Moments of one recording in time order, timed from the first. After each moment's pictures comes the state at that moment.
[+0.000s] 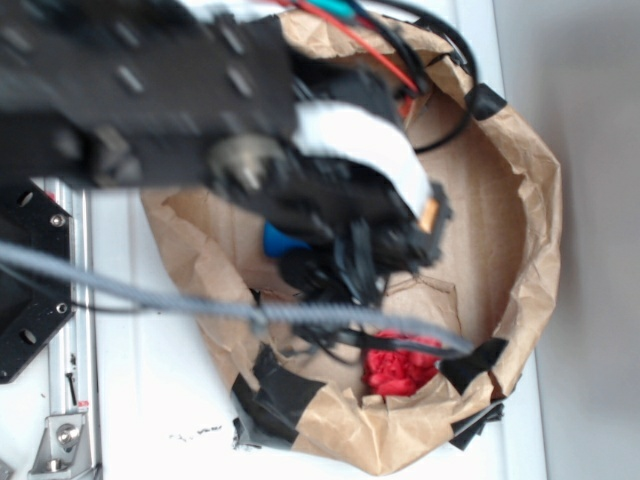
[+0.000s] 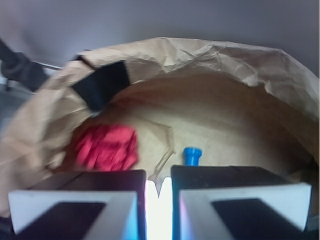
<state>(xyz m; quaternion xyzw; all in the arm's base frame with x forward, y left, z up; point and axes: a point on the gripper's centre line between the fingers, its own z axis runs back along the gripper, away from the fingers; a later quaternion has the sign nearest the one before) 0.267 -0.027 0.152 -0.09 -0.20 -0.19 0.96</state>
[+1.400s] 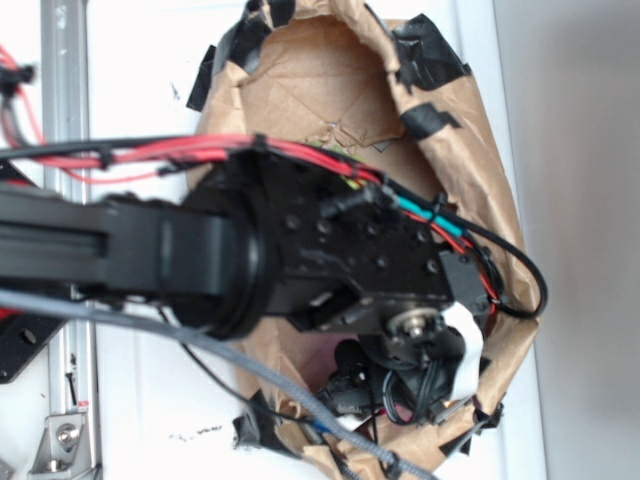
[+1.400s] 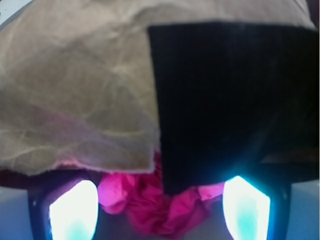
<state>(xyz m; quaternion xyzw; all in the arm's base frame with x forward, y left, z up) 0.285 -0.113 0.051 -0.12 -0.14 -0.51 0.84</state>
